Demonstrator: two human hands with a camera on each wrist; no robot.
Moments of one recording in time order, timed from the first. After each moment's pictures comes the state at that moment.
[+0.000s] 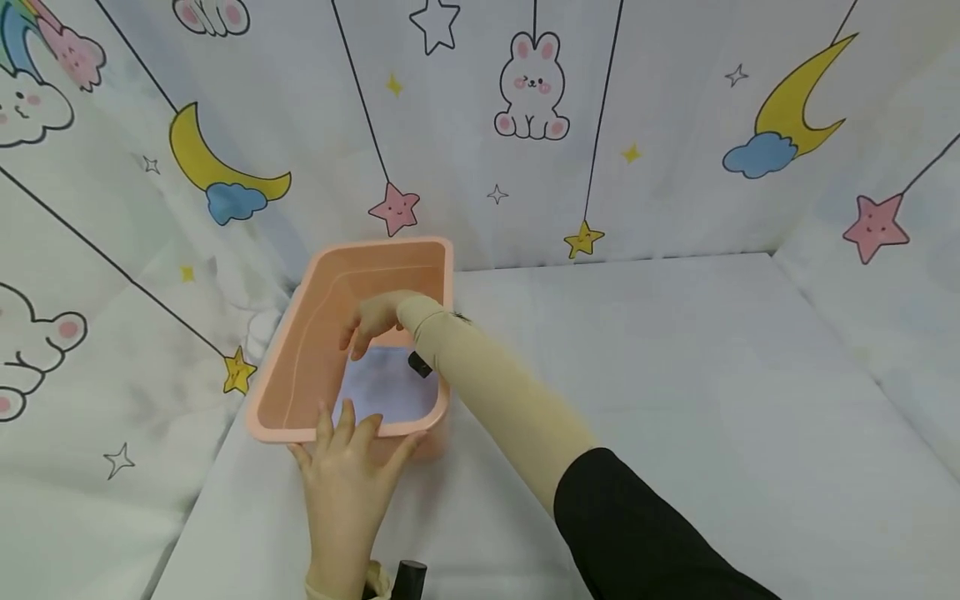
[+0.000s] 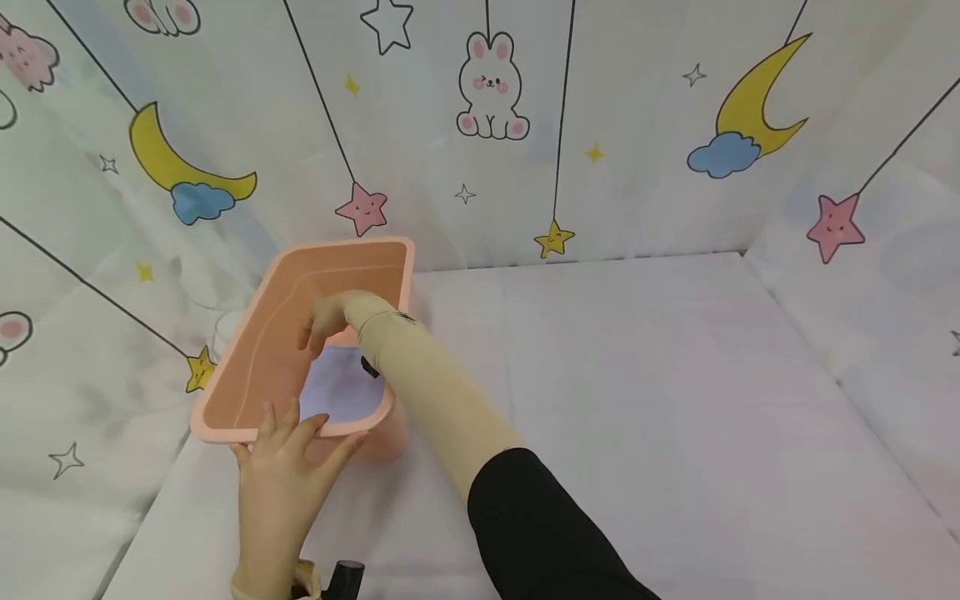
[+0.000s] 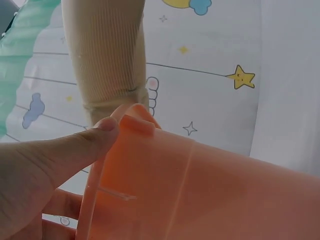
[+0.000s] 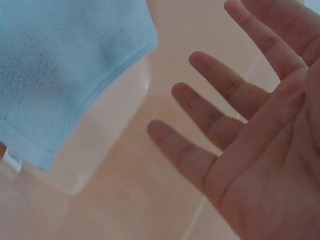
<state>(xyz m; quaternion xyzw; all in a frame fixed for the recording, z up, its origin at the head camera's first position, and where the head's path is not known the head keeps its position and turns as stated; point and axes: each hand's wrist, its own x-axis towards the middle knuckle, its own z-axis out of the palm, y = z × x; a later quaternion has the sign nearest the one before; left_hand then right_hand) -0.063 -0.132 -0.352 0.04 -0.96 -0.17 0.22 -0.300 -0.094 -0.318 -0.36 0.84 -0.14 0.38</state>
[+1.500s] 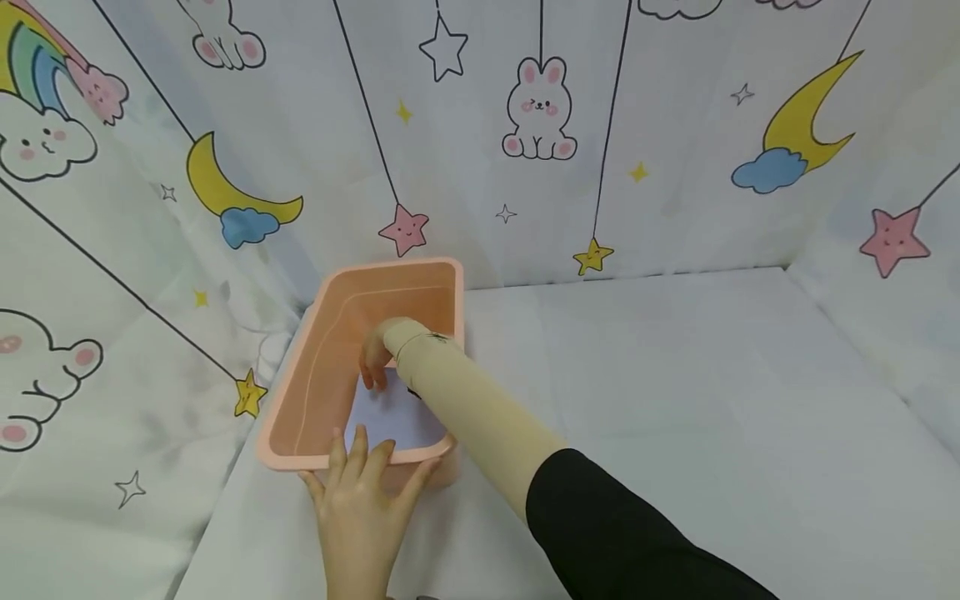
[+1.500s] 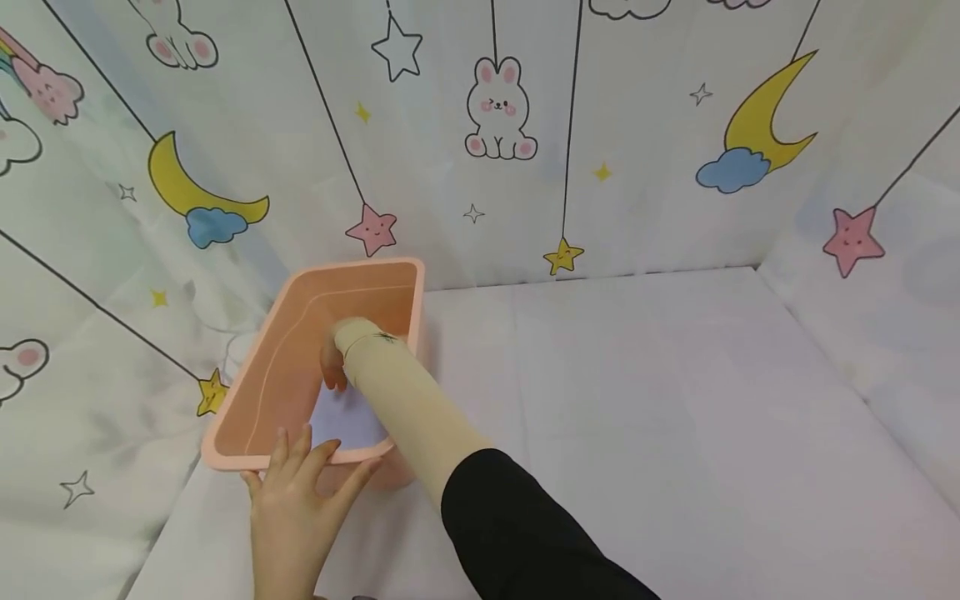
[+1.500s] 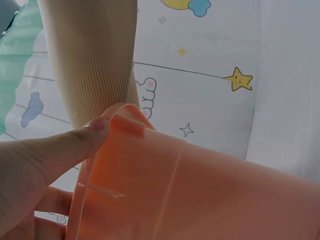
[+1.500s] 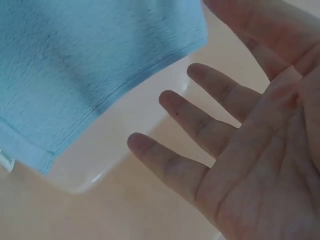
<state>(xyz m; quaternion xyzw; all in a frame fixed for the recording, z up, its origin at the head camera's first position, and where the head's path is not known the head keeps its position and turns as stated) -0.059 -0.130 -0.363 0.03 -0.93 -0.17 0.31 -0.299 -0.113 -0.330 -0.18 0.88 -0.10 0.43</state>
